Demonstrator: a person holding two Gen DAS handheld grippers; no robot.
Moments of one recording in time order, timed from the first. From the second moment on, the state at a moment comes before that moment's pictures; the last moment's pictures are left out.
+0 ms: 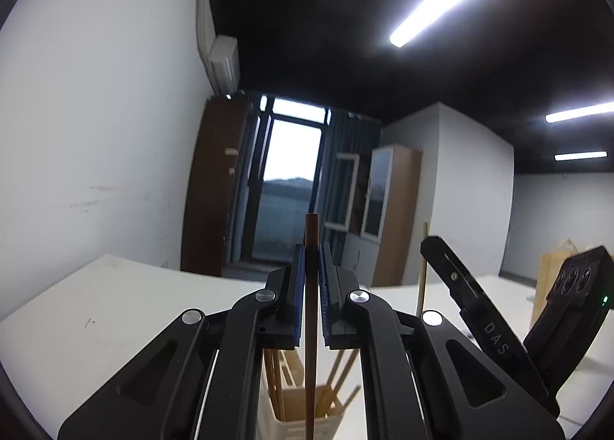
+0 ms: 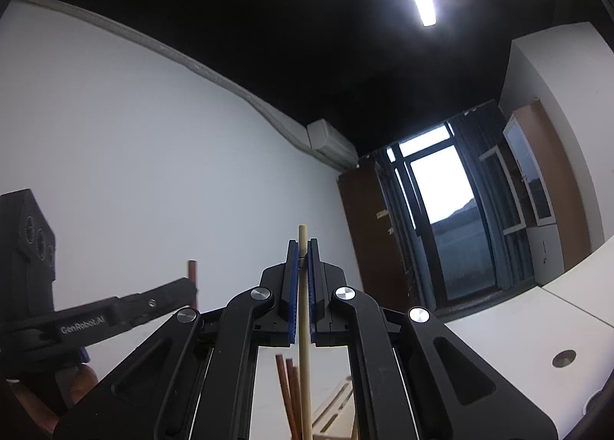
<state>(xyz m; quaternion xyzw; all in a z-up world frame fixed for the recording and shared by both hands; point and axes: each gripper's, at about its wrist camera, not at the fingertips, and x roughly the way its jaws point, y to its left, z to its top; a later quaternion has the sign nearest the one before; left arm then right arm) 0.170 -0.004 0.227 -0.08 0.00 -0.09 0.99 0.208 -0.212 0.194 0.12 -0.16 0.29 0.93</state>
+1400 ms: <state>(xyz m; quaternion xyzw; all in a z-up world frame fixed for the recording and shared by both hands) 0.237 0.000 0.191 -0.10 0.00 -0.08 0.99 0.266 -0.201 0.157 0.14 -0.11 0.31 0.94</state>
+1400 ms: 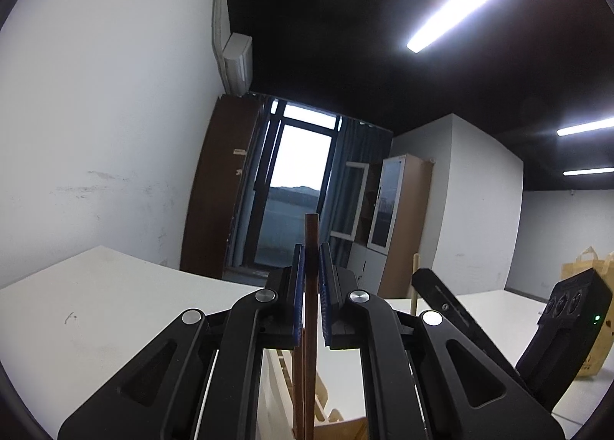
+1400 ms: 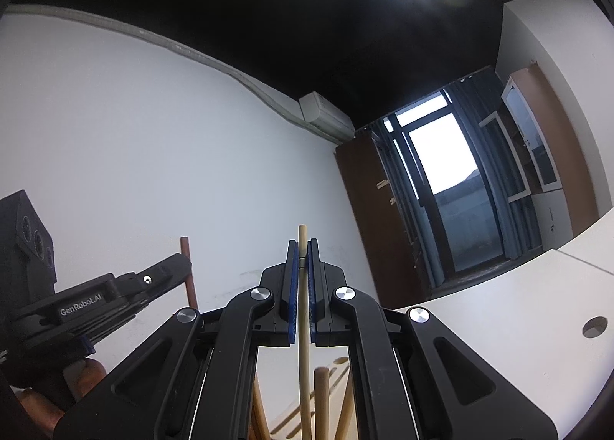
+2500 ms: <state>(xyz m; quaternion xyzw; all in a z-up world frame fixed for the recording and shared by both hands) 0.209 0.021 0.199 -0.10 0.05 -0.09 0.99 0.237 -0.206 0.157 0.10 -0.06 0.27 0.96</state>
